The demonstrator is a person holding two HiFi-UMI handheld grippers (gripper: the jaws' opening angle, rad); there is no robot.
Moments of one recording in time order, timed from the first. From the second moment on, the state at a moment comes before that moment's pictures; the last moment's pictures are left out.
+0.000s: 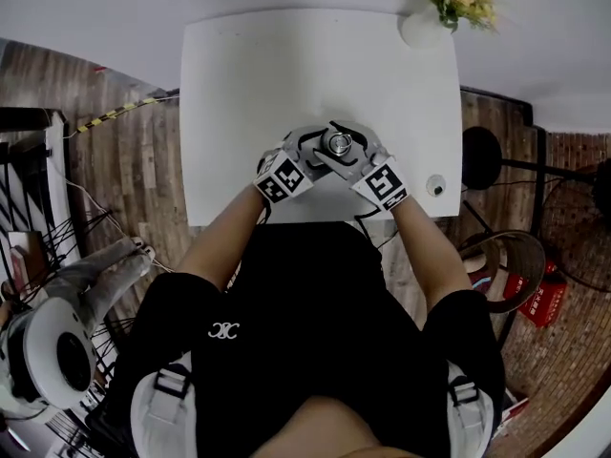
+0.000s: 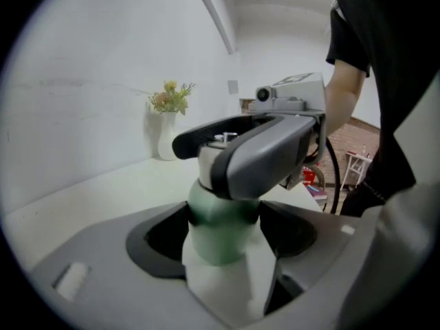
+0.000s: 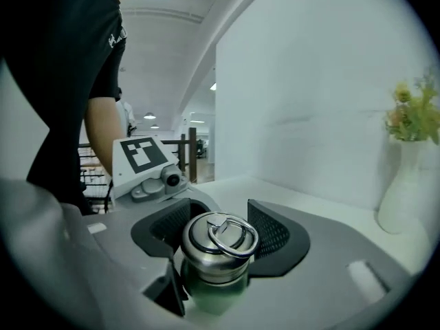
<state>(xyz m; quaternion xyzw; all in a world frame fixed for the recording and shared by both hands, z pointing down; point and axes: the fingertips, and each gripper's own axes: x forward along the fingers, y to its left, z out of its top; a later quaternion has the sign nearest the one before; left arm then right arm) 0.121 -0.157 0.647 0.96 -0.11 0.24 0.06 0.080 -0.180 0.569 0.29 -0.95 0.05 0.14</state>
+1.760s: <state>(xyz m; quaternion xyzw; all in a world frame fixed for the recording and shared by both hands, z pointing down) 0.123 -0.159 0.645 0.96 -0.11 0.23 0.08 0.070 -0.135 0.592 -0.20 -0.88 -0.06 0.43</state>
